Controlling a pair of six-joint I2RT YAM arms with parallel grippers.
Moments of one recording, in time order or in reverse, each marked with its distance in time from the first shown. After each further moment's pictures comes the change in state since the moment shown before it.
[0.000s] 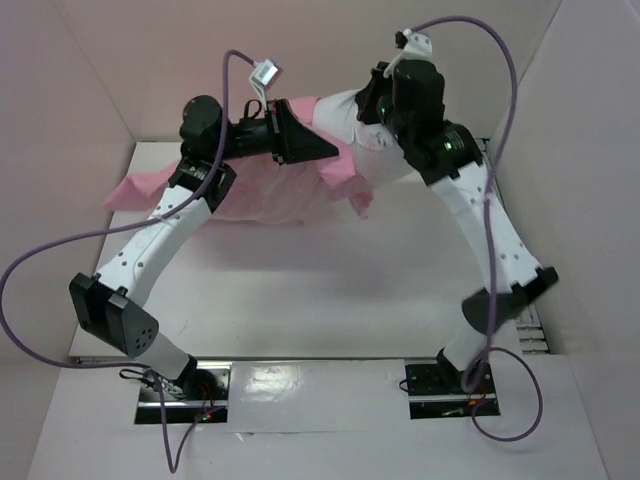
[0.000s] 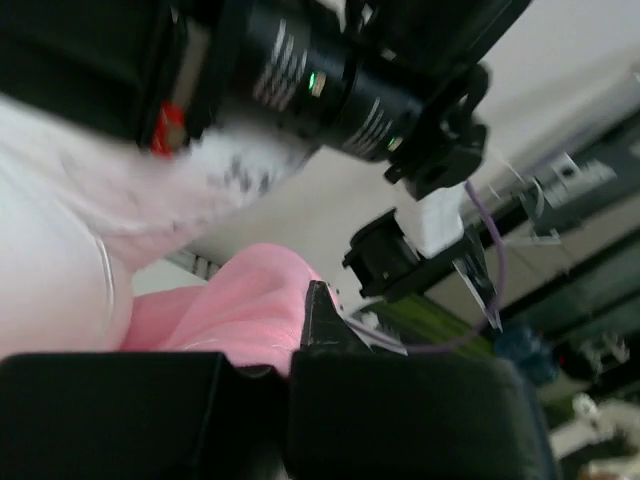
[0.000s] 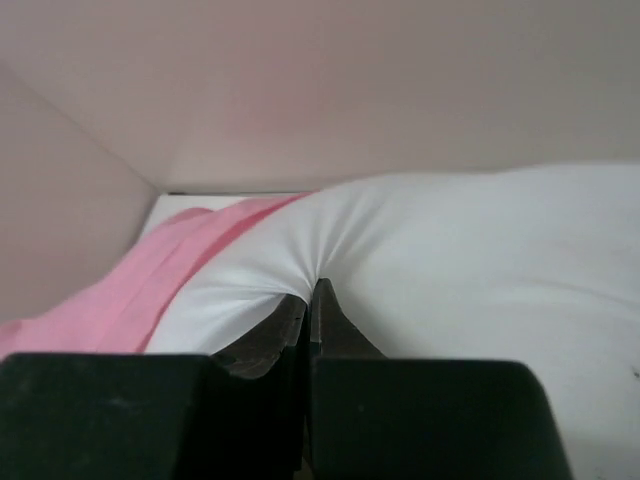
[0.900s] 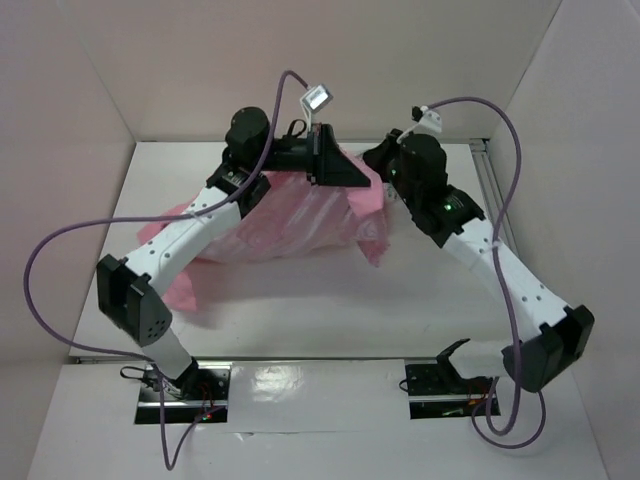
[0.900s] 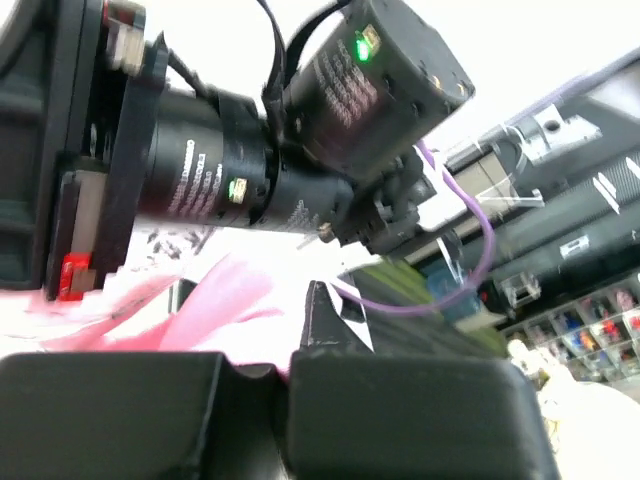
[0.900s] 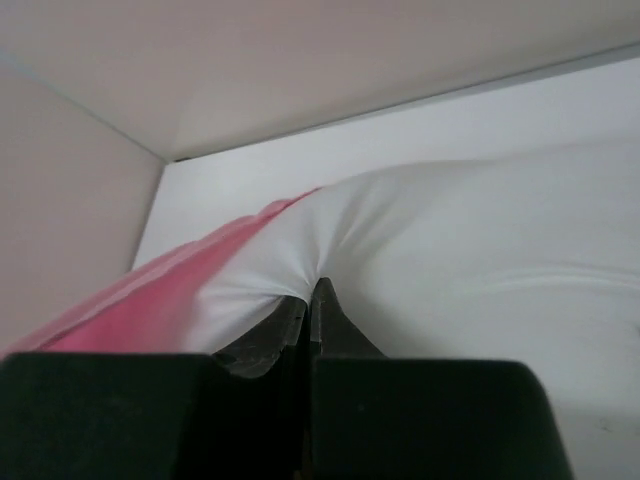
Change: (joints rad) left arm -0.142 0.135 0.083 0.011 0.074 -0.018; right arm 0.012 -0.386 -0.806 0.369 0.014 0.211
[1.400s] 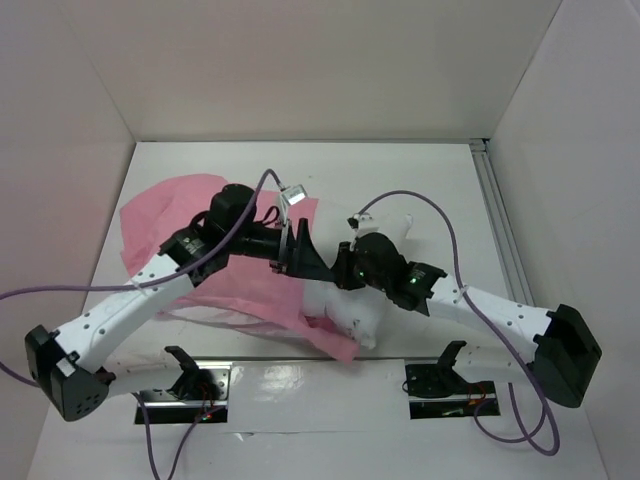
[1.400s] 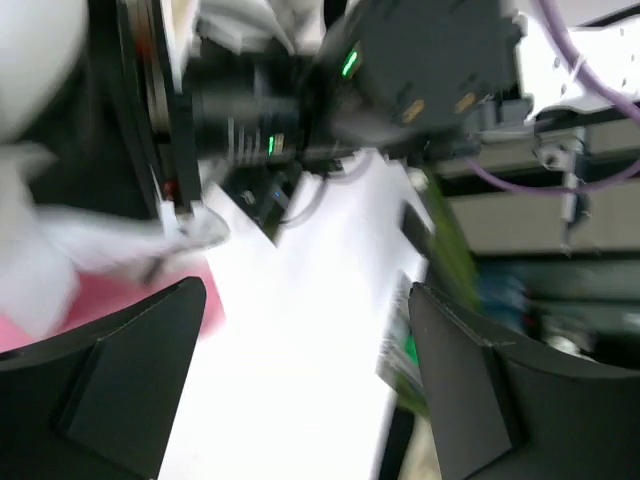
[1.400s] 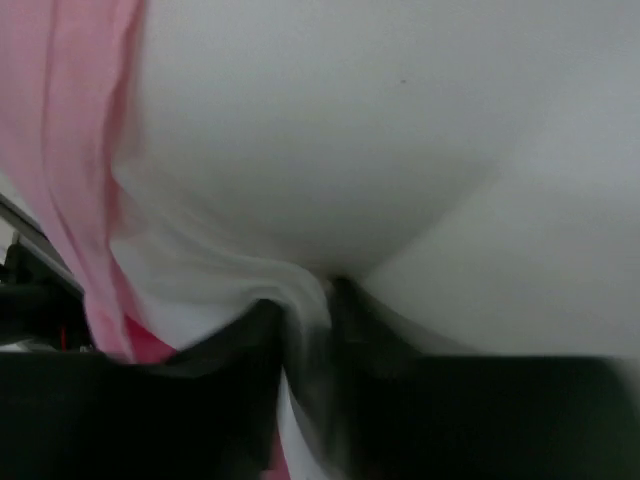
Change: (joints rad) left arm -0.097 -0.509 -0.579 -0.633 -0.262 0.313; right arm 0.320 -0.186 -0.659 0.110 -0.171 0.036
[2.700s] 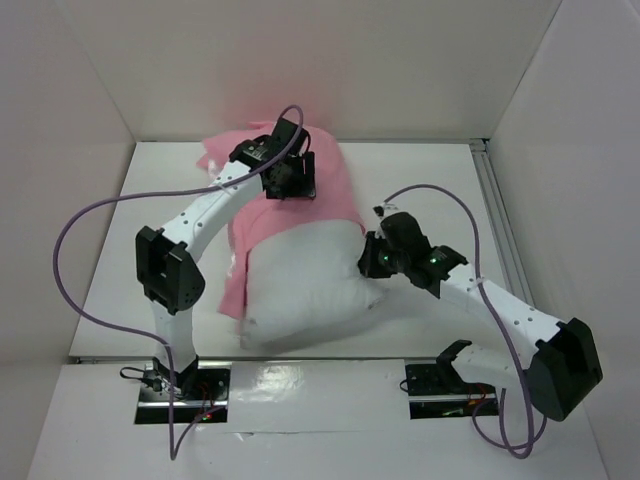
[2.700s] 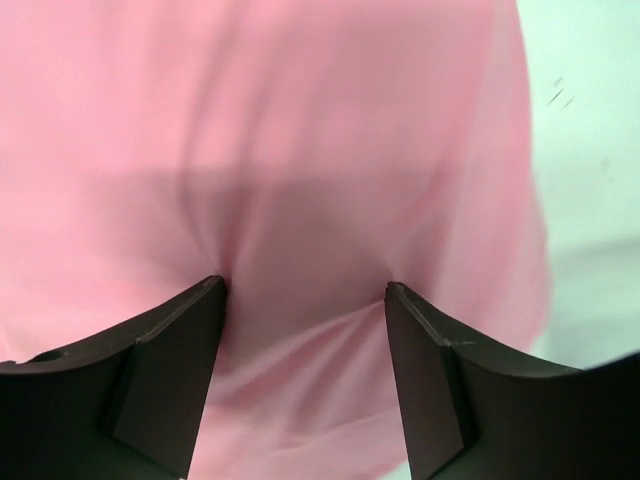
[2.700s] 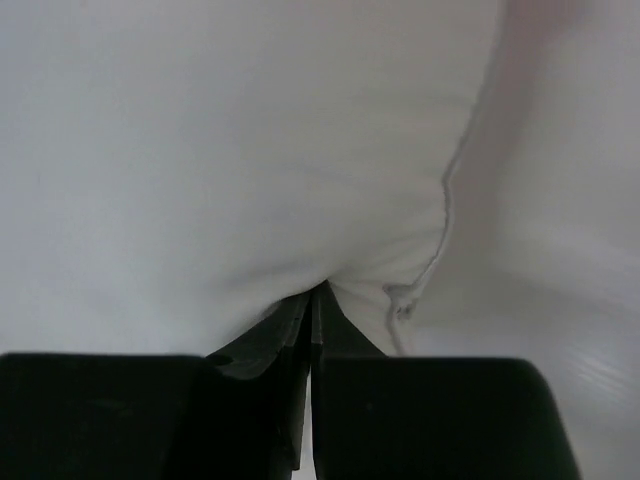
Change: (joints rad) left arm 0.133 0.767 0.859 -0.612 -0.903 0.212; right arm -0.288 -0.020 0.064 -0.230 -0.169 -0.073
